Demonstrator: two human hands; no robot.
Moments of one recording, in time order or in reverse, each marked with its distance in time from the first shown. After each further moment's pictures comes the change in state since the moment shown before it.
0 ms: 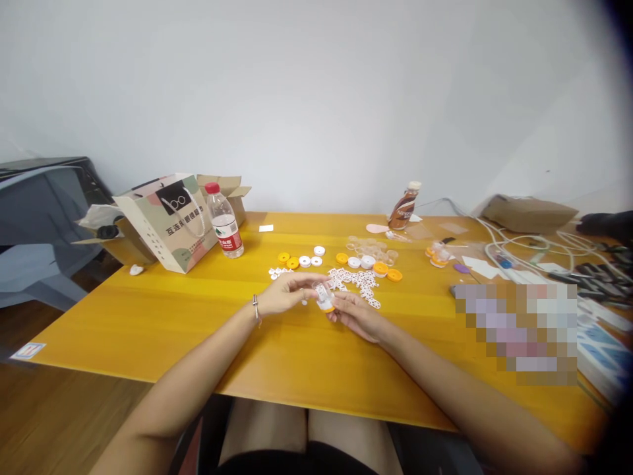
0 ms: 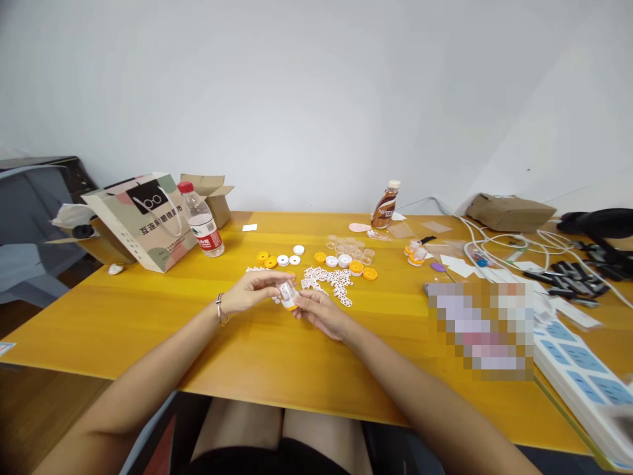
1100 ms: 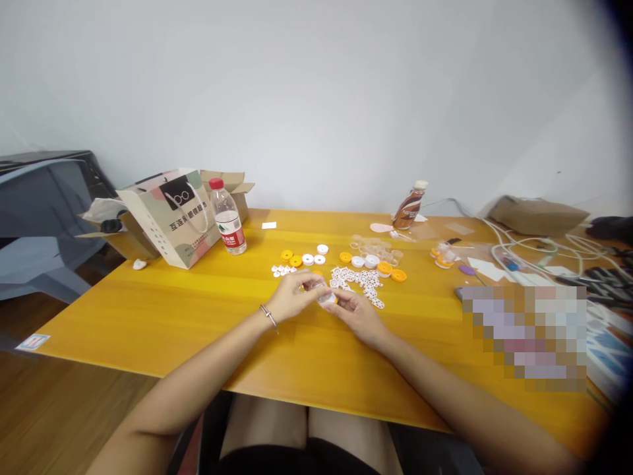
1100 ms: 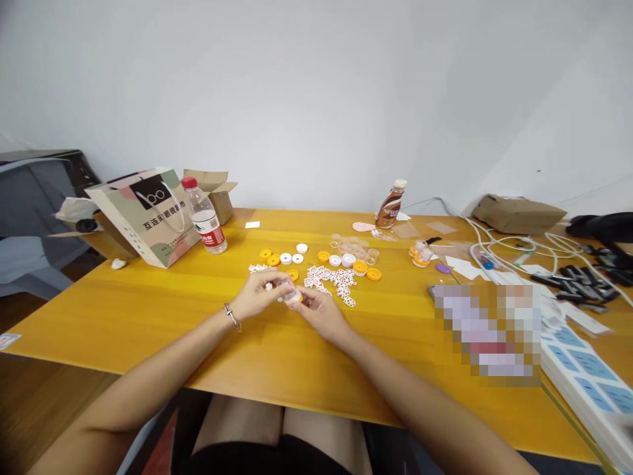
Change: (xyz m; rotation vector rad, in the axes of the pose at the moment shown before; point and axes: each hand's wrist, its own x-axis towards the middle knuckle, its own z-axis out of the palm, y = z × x) left_hand 0.000 -0.003 0.019 0.412 0.290 -0.012; right_hand 0.000 0.003 0.010 -0.402 0.122 -0.181
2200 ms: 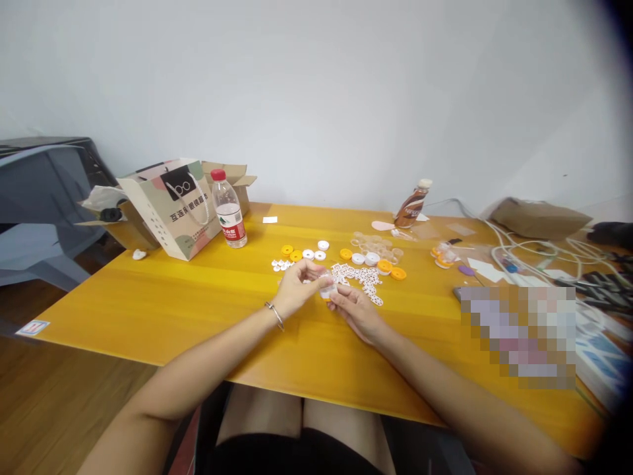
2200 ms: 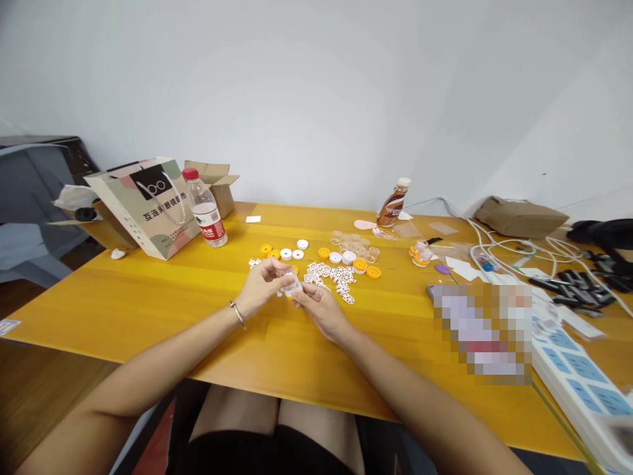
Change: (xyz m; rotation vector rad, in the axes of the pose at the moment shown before) left_hand 0.000 0.001 0.014 -0.607 0.186 -0.203; right_hand -0.001 -0.001 0.003 0.356 0.018 0.136
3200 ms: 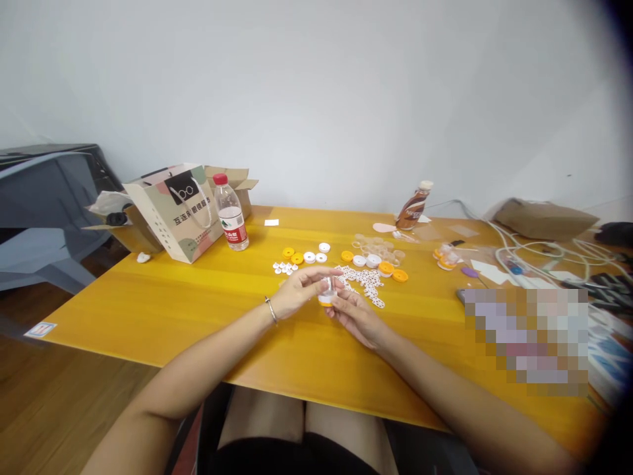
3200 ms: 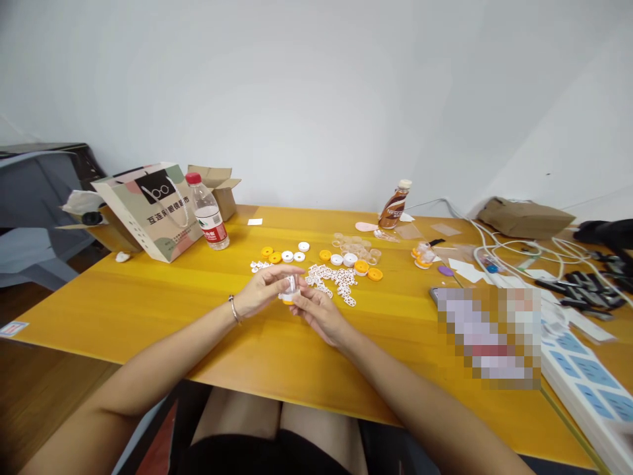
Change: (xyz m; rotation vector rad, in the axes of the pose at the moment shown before) left_hand -0.001 0.007 0.000 -0.132 -0.393 -0.049; right_hand -0.003 0.001 0.004 0.099 -0.029 0.040
